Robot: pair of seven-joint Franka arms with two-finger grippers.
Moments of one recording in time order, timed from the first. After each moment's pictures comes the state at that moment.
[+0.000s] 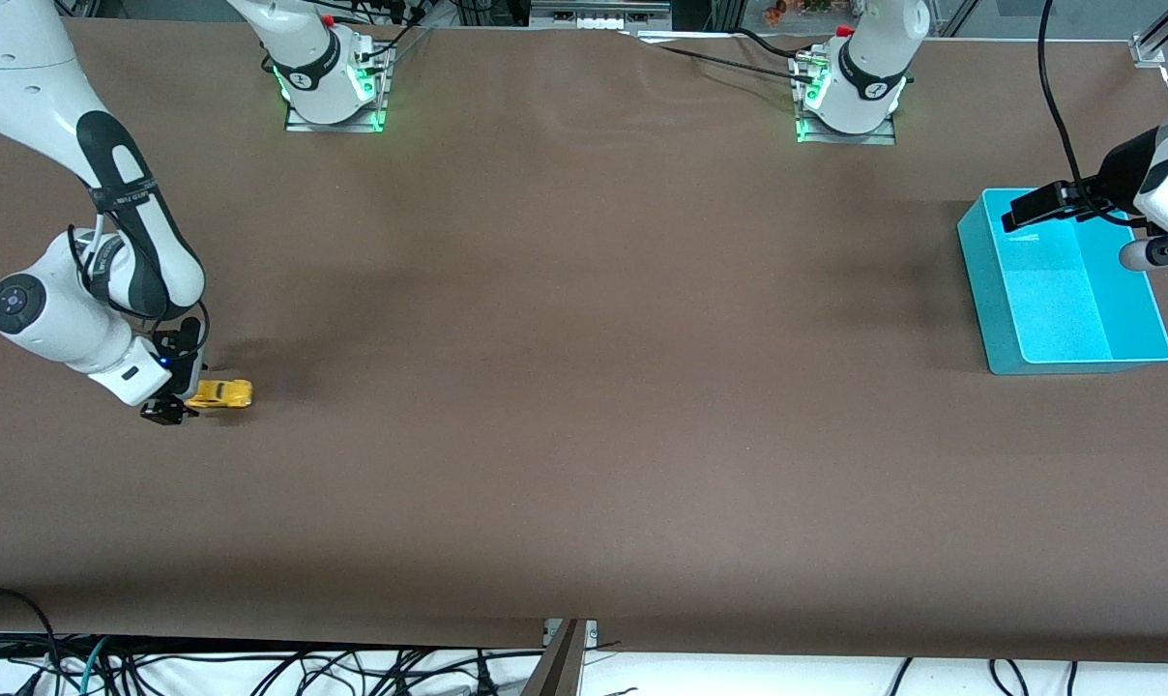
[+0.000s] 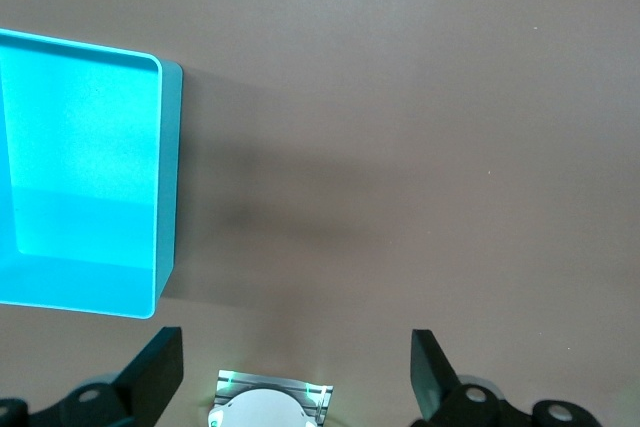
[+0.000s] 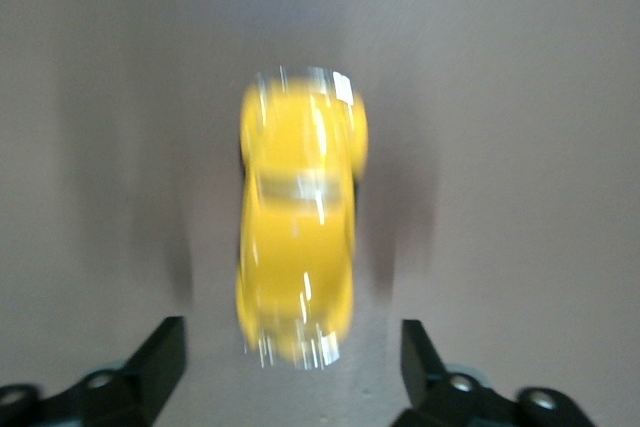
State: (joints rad) left arm 0.22 -0.04 -0.13 -1.73 -0.08 1.49 -0.12; right arm -0.22 0.57 0.03 -1.90 -0.02 2.53 -1.83
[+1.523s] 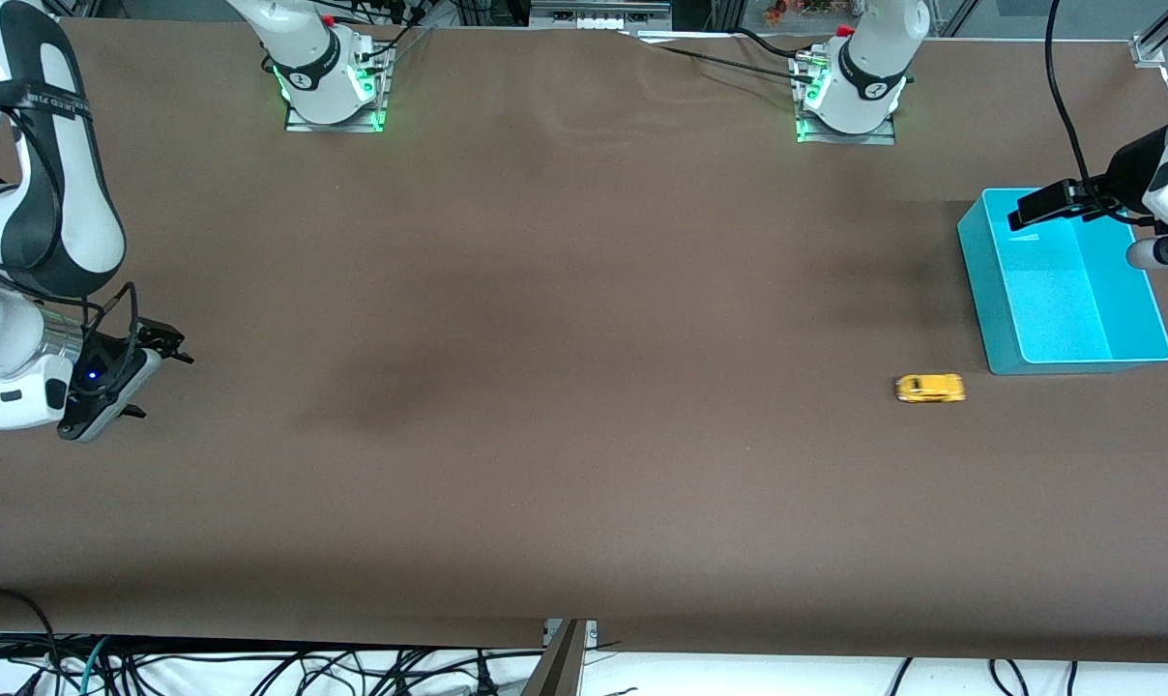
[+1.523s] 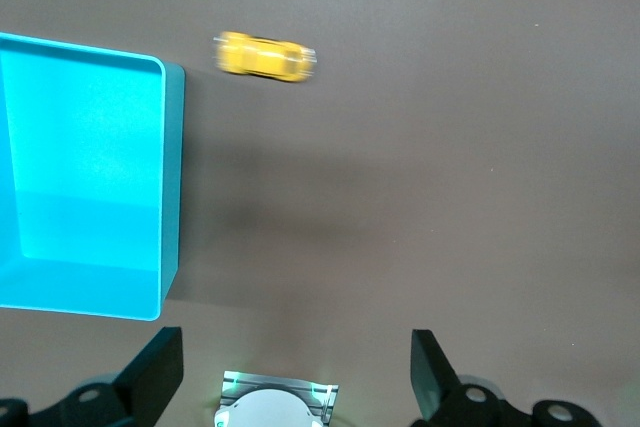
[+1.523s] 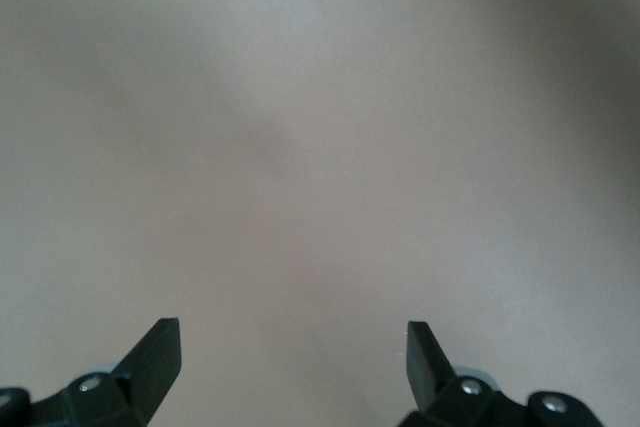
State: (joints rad) left arm 0.23 -0.04 -0.14 -1.73 -0.08 1.48 -0.10; right arm -0.21 0.42 0.15 -1.58 0.00 1.95 -0.93
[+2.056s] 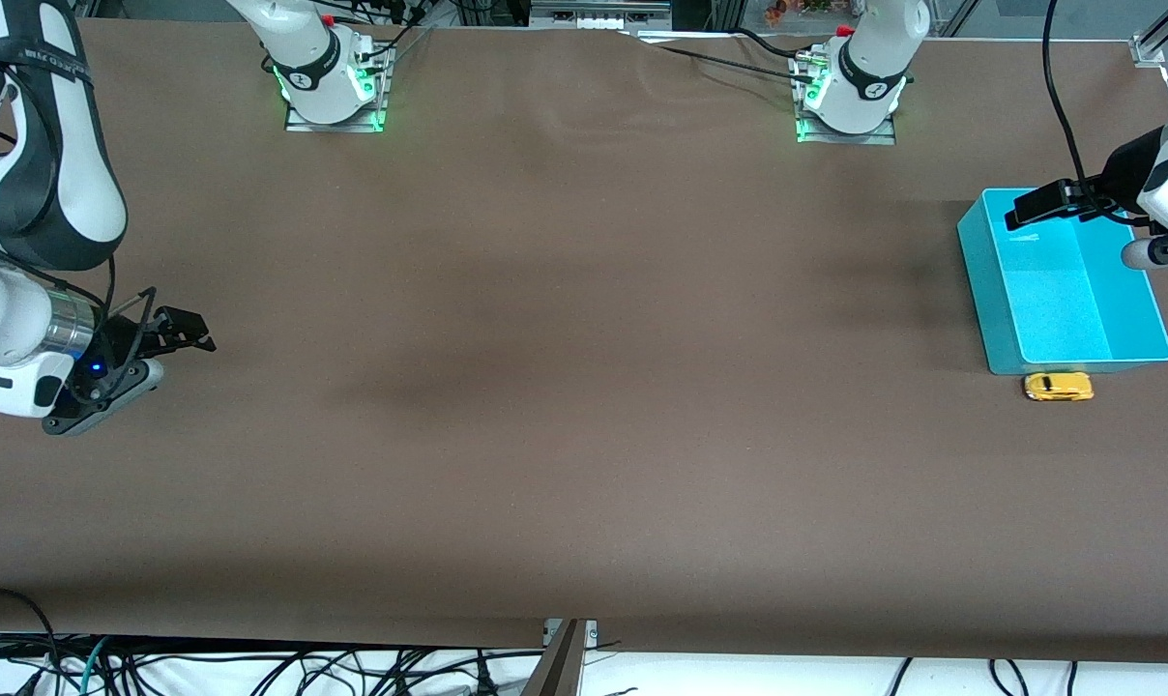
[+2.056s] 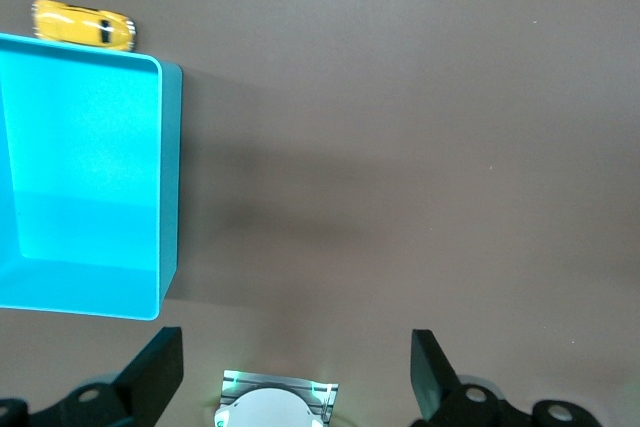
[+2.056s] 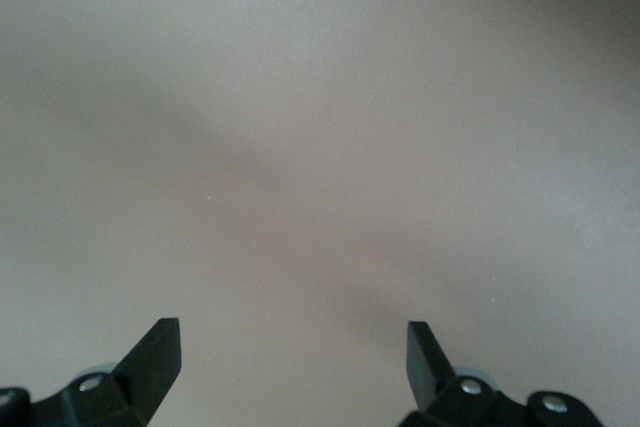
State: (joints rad) left arm 0.23 -0.03 -0.14 -1.73 -0.08 1.48 -0.10; right arm -0.20 0.39 0.22 -1.53 0.00 1.80 -0.54
